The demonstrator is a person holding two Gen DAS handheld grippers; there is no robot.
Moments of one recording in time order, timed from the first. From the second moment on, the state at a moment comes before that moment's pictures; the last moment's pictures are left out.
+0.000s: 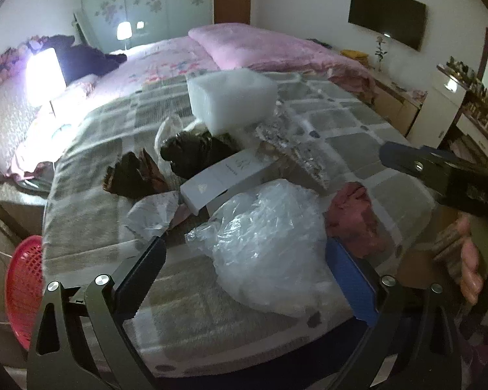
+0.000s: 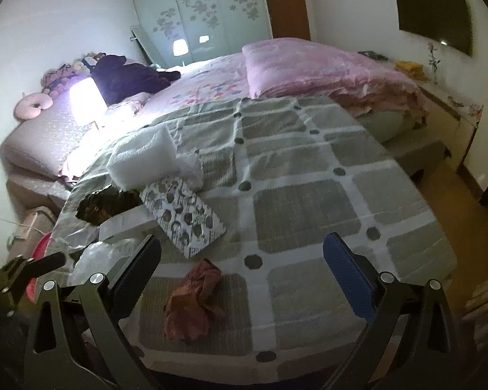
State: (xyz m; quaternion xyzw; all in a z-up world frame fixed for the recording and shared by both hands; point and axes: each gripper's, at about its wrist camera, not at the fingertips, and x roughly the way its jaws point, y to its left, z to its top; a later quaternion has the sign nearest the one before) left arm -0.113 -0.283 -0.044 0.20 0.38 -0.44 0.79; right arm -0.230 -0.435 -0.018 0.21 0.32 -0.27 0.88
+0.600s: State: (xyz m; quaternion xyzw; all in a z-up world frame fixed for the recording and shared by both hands) left arm -0.104 -0.261 -0.042 0.17 0.38 -0.44 0.80; right arm -0.194 -0.392 -0.066 0.19 0.42 -0.19 0.87
